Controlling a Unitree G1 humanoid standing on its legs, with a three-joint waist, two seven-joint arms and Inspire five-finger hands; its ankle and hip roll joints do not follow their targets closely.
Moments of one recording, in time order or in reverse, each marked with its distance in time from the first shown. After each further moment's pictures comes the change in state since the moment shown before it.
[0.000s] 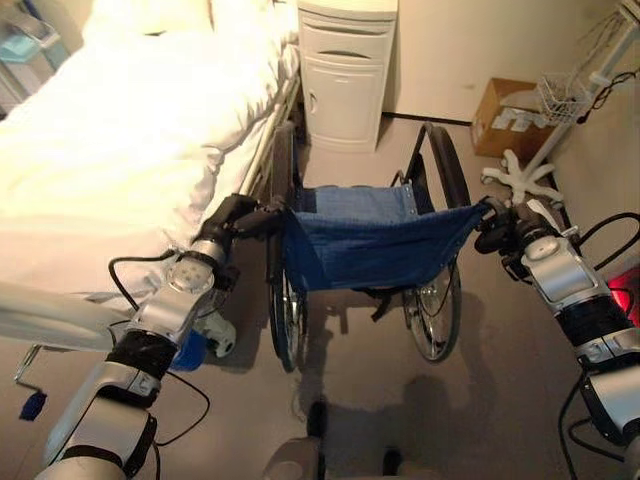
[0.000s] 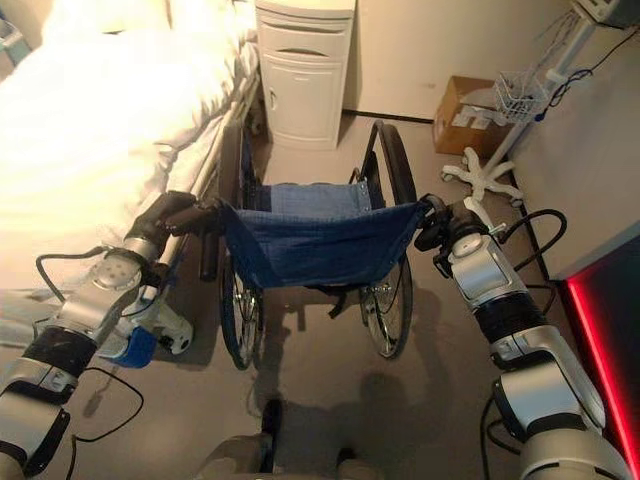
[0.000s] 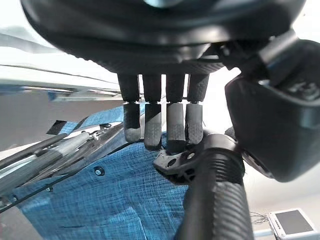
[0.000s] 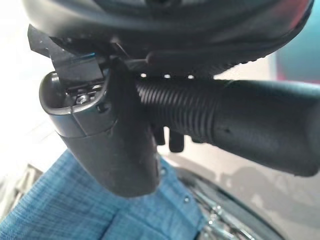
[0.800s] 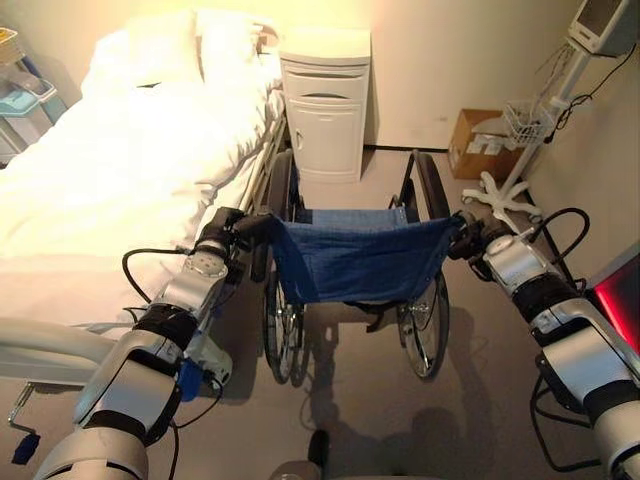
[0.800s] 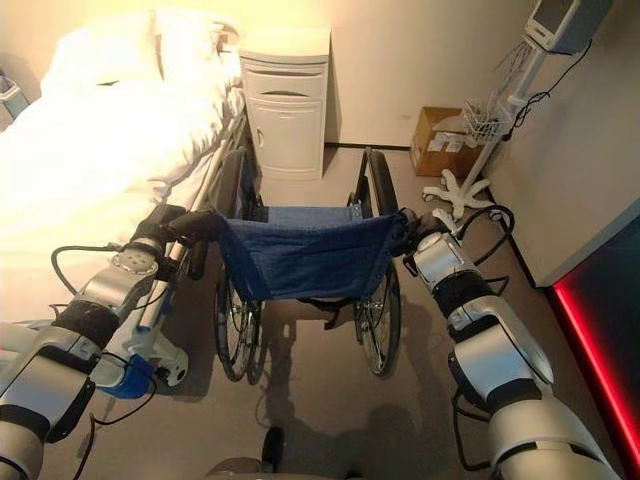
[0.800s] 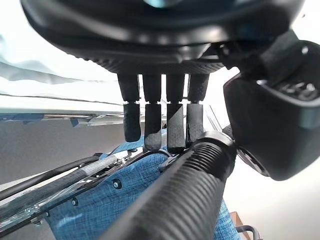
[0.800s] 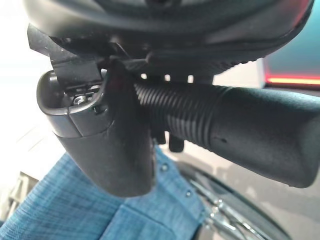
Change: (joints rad) left arm -0.162 -0.088 -0.121 0.283 -0.022 0.127 0.103; right arm -0.188 0.164 0.161 0.394 0.054 -0.070 -0.037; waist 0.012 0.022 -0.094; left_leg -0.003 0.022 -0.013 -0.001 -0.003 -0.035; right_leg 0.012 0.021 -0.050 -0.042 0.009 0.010
